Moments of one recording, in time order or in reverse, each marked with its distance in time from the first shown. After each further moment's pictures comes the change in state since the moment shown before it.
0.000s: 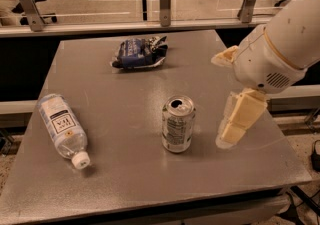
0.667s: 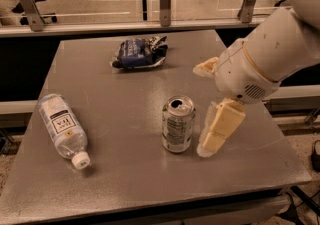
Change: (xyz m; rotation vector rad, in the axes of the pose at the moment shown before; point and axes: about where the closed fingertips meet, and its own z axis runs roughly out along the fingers) arm -0.023 0.012 0.032 -0.056 -0.079 -0.019
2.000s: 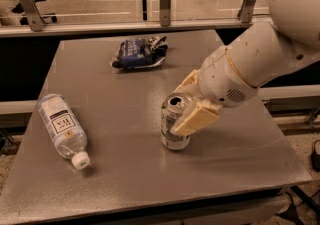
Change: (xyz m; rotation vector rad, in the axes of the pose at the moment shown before) arm -0.024 0.001 0.027 -0.042 -0.110 -0.017
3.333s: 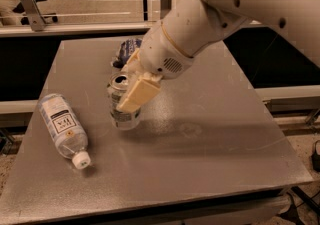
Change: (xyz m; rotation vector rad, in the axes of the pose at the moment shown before) arm -0.101 -0.034 0.042 -0.080 -0.099 -0.104
